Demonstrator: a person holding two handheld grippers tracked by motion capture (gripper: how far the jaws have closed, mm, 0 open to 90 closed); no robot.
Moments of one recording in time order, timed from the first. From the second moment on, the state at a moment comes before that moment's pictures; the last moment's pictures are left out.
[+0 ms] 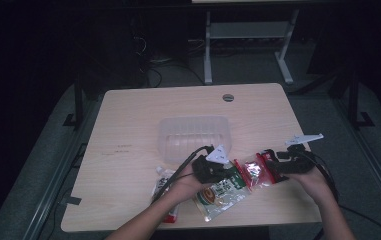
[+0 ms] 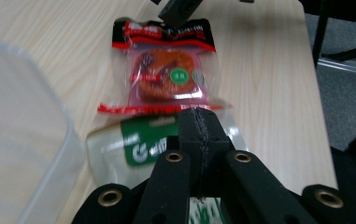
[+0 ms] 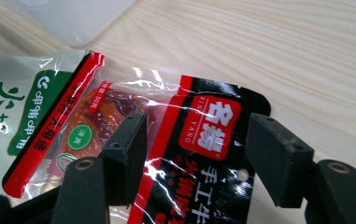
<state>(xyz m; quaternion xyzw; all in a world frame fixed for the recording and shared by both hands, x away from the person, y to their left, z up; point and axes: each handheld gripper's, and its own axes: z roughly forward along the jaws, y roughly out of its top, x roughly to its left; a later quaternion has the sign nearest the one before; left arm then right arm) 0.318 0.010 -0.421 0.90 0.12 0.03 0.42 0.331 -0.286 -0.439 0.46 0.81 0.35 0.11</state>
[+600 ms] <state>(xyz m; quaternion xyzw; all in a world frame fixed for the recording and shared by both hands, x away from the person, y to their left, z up) 0.334 -0.031 -0.447 0.91 0.12 0.05 0.38 0.328 -0.293 -0.437 0.46 0.81 0.35 0.12</state>
